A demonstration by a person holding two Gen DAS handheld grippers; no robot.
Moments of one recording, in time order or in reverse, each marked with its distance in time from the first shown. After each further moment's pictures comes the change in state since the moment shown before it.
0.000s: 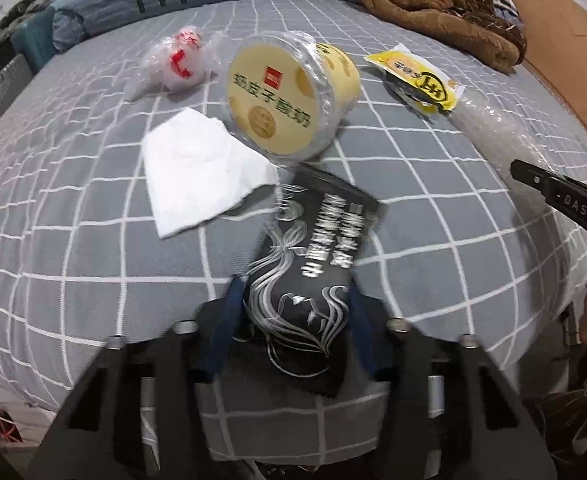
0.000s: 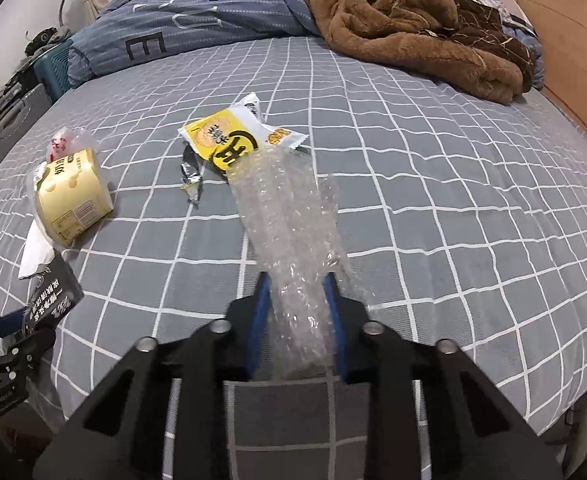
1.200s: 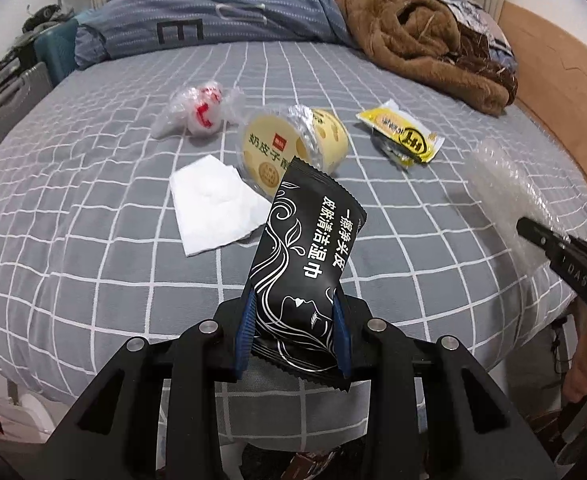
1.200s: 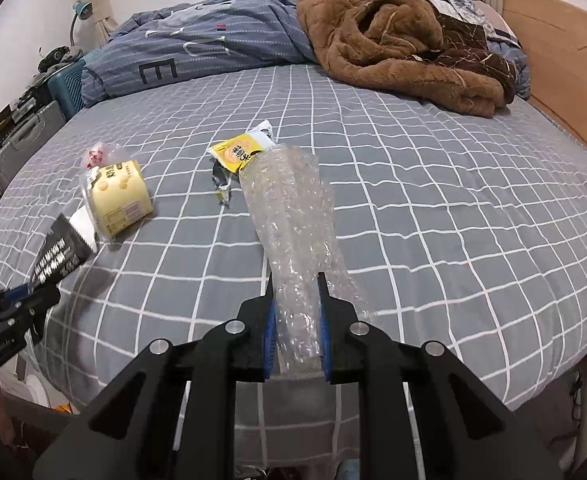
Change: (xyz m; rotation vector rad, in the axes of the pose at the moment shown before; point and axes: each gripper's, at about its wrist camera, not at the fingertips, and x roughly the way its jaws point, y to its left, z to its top) left arm -0.050 -0.003 -0.004 -0.054 -0.161 0.007; right arm -0.062 0.006 -0.028 0.018 -0.088 0.008
